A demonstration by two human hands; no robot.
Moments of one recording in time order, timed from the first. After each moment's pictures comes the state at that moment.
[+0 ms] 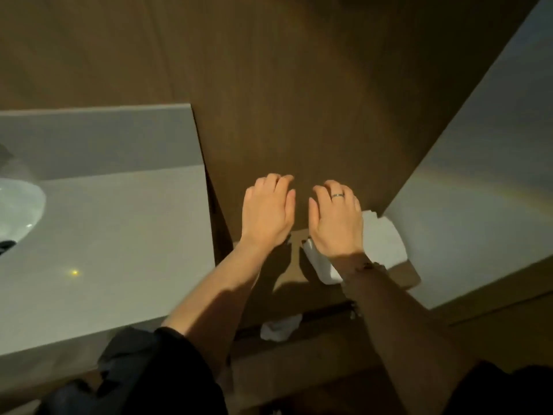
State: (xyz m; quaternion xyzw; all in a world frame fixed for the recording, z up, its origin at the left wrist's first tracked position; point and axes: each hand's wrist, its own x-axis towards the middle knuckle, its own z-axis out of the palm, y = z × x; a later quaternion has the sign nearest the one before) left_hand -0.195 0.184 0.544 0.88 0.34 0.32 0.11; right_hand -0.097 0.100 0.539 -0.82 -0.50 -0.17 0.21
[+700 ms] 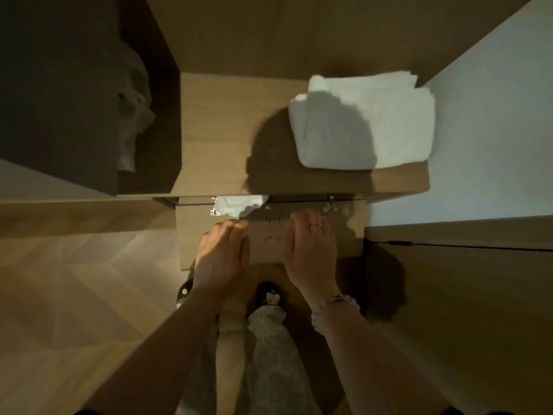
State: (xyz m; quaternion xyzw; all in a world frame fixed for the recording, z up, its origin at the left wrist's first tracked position) left_hand -0.204 0.001 0.205 0.82 0.49 0.10 0.27; right_hand -0.063 -0.053 0.231 -0.84 -0.52 0.07 0.14
